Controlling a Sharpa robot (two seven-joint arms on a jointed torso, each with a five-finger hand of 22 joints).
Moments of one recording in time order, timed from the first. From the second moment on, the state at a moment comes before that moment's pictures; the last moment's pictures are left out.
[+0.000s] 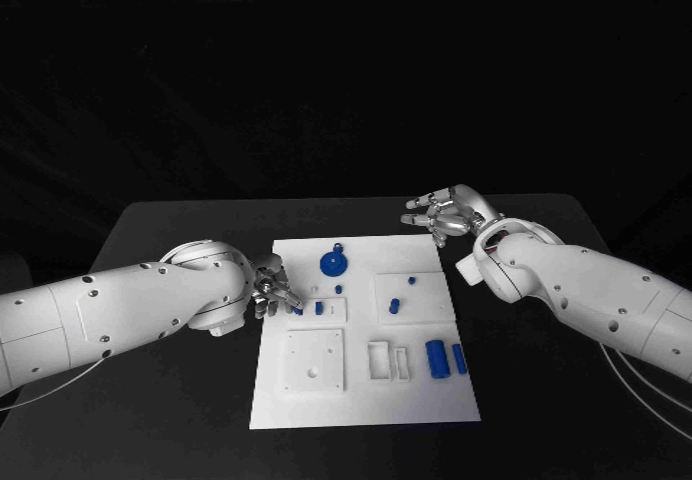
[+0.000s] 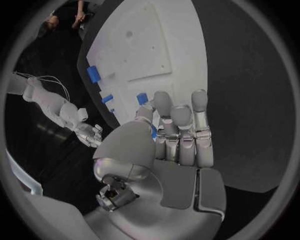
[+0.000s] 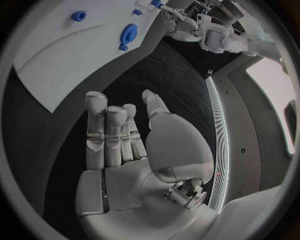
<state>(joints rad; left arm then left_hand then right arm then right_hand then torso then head) 1.35 -0.71 -0.23 1.43 -1.05 -0.01 -0.51 1.20 0.16 -0.09 -0.12 0.55 1.26 0.03 0.07 0.62 1.49 -0.06 0.70 0.41 1.38 -0.11 1.11 0.60 0.05 1.27 -0.10 0.42 1.31 1.05 -0.71 0.23 1.24 -0.94 -0.39 0.08 1.26 -0.02 -0.06 -0.08 0.47 0.99 0.12 0.06 0.06 1.16 0.01 0.92 0.92 1.40 -0.06 0.95 0.96 0.08 1.46 -0.08 0.51 1.31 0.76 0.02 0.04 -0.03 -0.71</state>
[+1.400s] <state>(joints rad) 1.34 -0.70 -0.23 1.42 -1.01 -0.05 -0.49 1.20 0.08 -0.10 0.00 0.50 1.34 -0.04 0.08 0.61 1.46 -0.08 0.70 0.41 1.38 -0.11 1.11 0.60 0.05 1.28 -0.10 0.41 1.31 1.05 -0.71 0.23 1.24 -0.94 -0.39 0.08 1.26 -0.02 -0.06 -0.08 0.47 0.99 0.12 0.06 0.06 1.16 0.01 0.92 0.92 1.40 -0.06 0.95 0.96 0.08 1.46 -0.08 0.51 1.31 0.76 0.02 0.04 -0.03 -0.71</state>
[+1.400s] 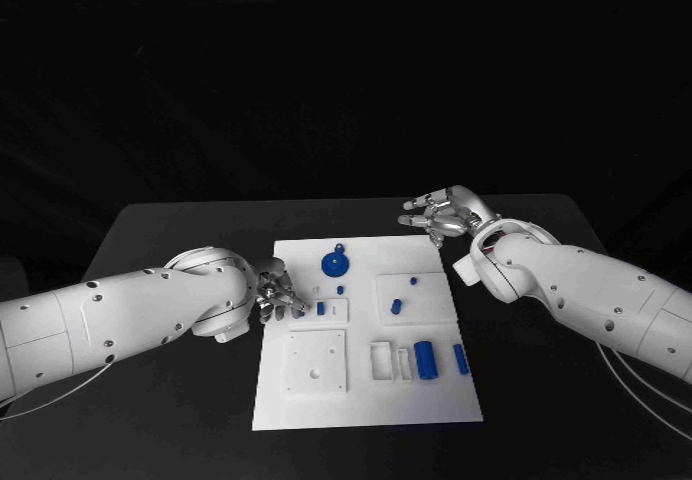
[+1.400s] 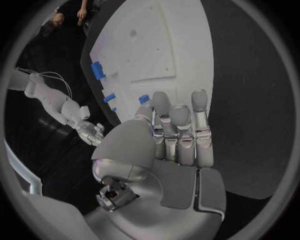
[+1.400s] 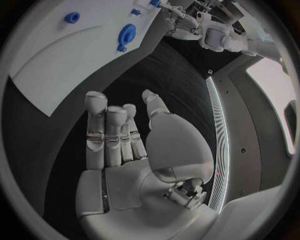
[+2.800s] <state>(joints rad) 1.34 -0.75 -0.18 1.44 -0.96 -0.19 -0.42 1.31 -0.01 -0.05 0.06 0.27 1.19 0.02 0.08 0.52 1.38 -0.05 0.54 0.33 1.25 -0.09 0.98 0.53 0.01 1.20 -0.11 0.28 1.26 1.04 -0.72 0.23 1.23 -0.94 -0.40 0.08 1.25 -0.02 -0.06 -0.08 0.47 0.99 0.12 0.06 0.06 1.16 0.01 0.92 0.92 1.40 -0.06 0.95 0.96 0.08 1.46 -0.08 0.51 1.31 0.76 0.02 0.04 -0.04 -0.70</state>
